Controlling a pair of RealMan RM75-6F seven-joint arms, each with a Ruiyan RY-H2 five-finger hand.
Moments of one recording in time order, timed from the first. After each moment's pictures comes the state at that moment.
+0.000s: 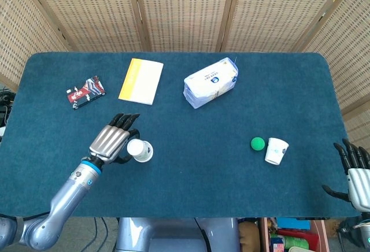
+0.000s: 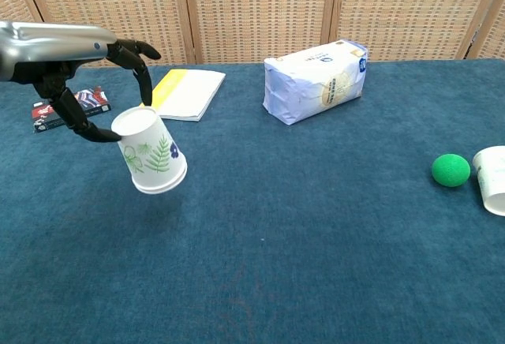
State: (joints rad) left arm -0.82 -1.18 -0.11 -2.09 0.80 1.07 0.67; right arm 0.05 -1.08 0.06 -1.55 -1.48 1.48 0.09
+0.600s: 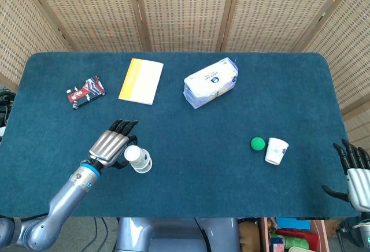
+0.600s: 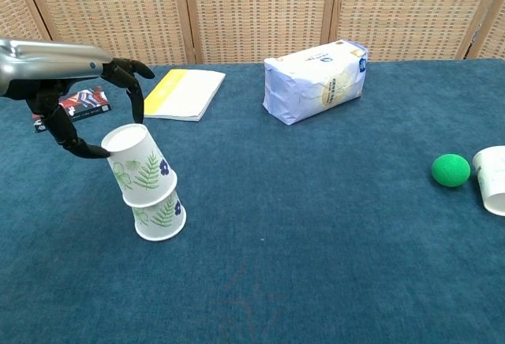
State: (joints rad) left arm -0.84 -1.17 -0.08 -2.09 0.75 1.07 0.70; right arm 0.05 -1.08 0.06 -1.55 -1.48 1.47 0.08
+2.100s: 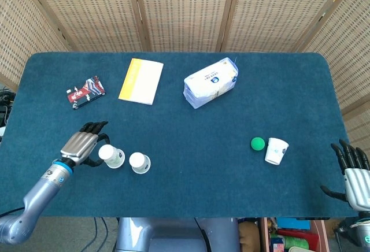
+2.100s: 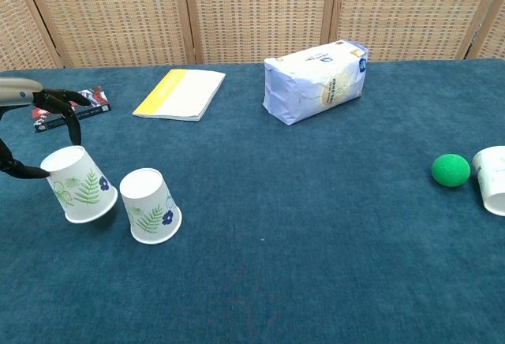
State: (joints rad) left arm -0.69 -1.11 -0.03 -1.86 0.94 0.91 0.35; right arm 0.05 -1.08 0.06 -1.56 -1.47 1.45 0.05
